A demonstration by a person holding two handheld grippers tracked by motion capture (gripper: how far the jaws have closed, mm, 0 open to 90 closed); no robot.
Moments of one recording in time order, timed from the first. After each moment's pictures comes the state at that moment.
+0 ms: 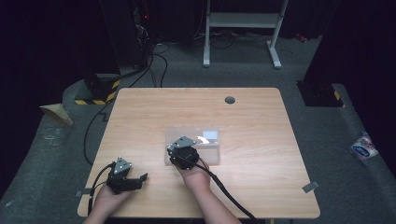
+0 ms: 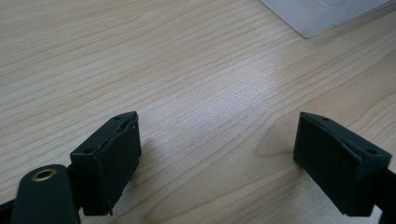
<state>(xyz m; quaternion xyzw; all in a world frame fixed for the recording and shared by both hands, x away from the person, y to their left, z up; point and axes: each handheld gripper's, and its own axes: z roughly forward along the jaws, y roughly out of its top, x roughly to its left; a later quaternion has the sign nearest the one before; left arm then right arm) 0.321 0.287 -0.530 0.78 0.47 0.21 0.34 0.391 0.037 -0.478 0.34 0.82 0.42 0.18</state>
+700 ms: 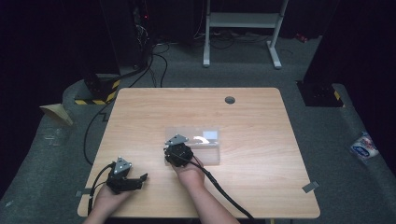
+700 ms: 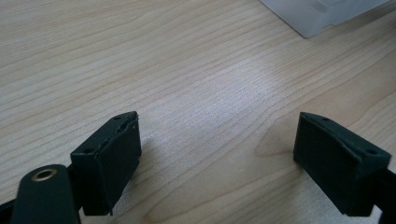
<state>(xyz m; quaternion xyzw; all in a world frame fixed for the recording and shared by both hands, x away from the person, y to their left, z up) 0.321 0.287 -0.530 0.78 0.47 0.21 0.34 0.406 0.058 -0.494 0.35 0.83 0.39 0.17</state>
